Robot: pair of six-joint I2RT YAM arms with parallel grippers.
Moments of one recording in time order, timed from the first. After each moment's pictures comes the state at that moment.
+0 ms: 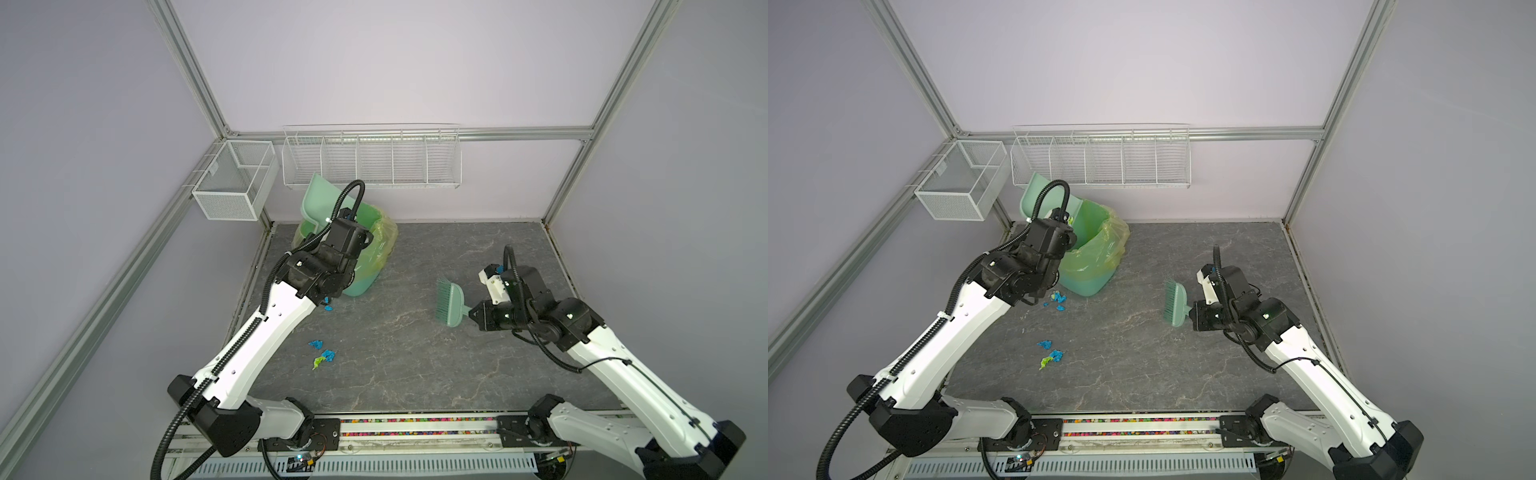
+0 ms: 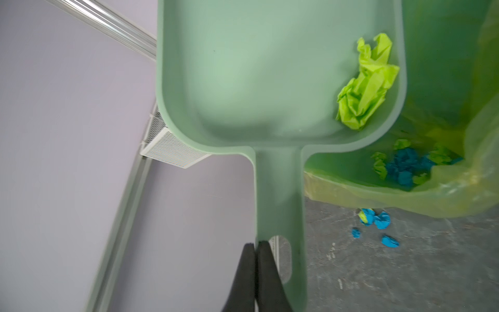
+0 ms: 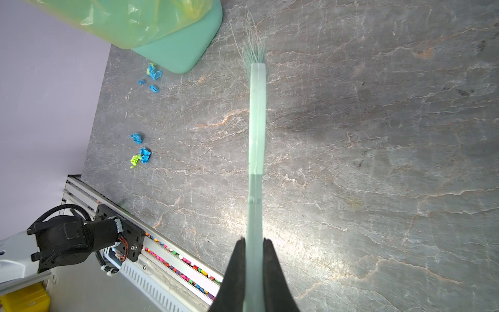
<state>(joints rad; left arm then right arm) -0.65 1.34 1.57 -1.01 -0.91 0.17 0.58 1.03 1.07 -0.92 -0.17 0.49</state>
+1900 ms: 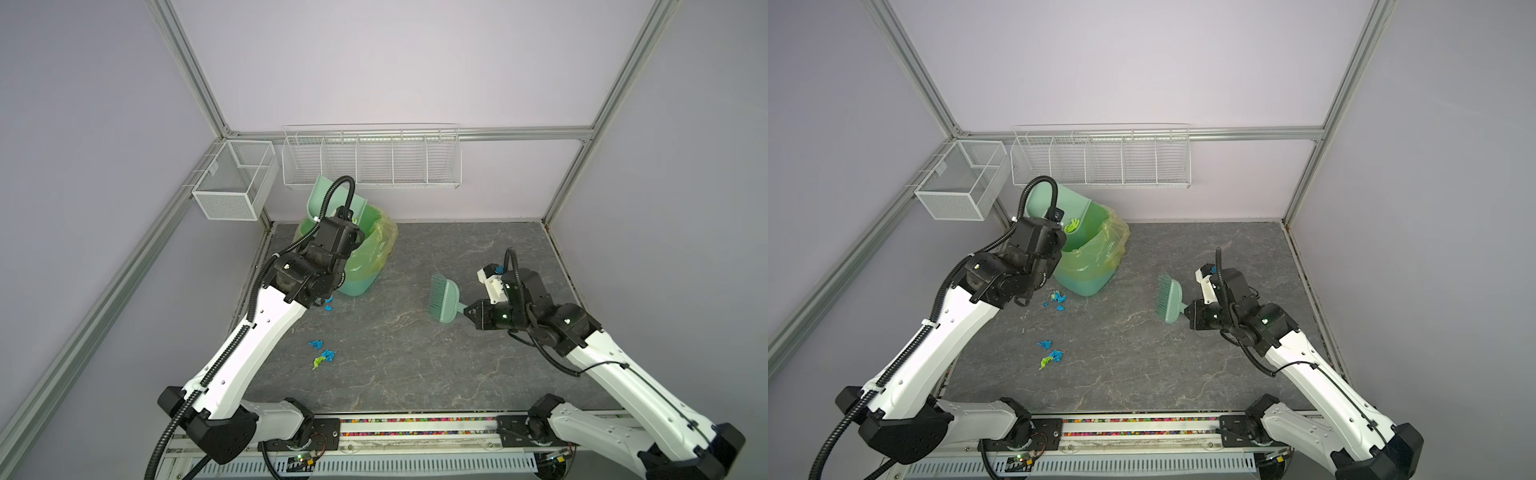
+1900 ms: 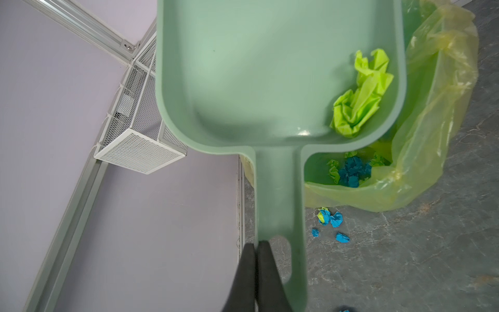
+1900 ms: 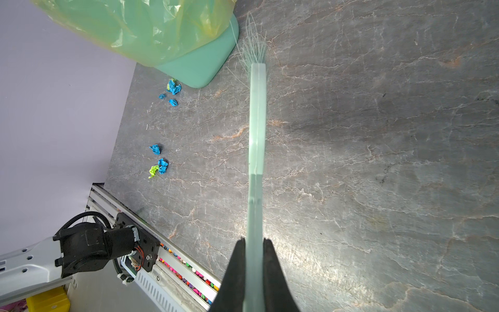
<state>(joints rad) -0.63 1.31 1.58 -1.01 -0.80 0.17 0.58 1.00 1.00 -0.79 -0.20 0.53</state>
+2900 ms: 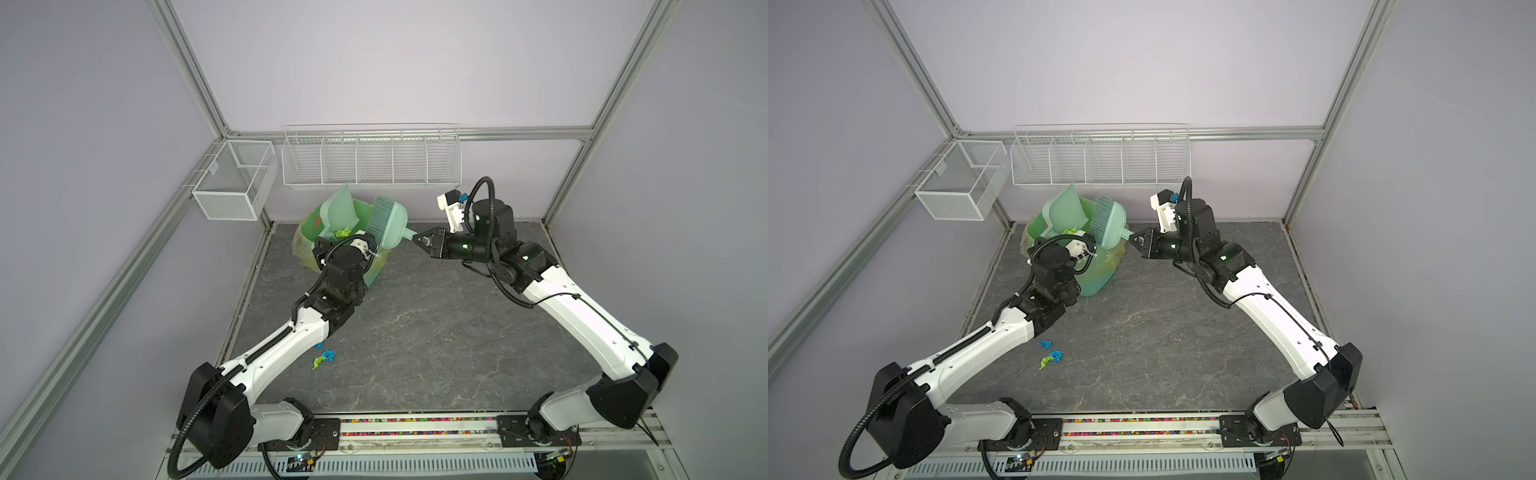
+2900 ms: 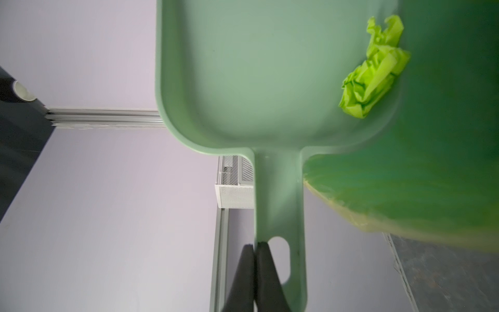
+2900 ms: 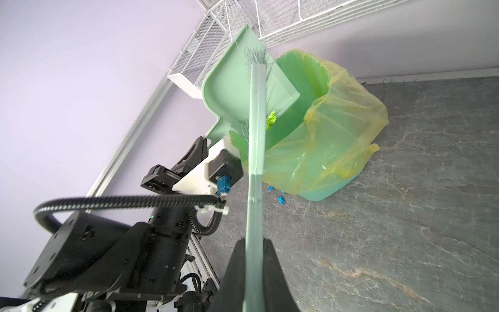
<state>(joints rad) -0.64 1.26 0.93 0.35 -1.11 1.53 0.64 1.47 1.57 -0.45 -0.38 0.63</state>
